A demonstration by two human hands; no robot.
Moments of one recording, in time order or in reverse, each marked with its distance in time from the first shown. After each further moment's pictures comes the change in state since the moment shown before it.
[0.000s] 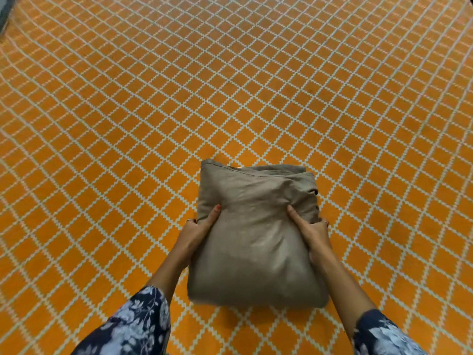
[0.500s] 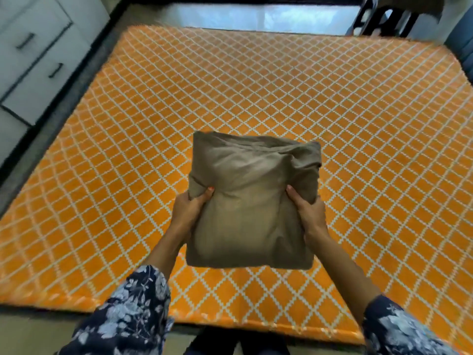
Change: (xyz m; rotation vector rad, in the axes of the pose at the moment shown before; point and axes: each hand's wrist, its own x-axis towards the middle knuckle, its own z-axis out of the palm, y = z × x) left_hand -0.170 0.008 -0.087 -0.350 0.243 0.402; right_hand -0.181 -0.059 -0.033 0.303 -0.270 -0.416
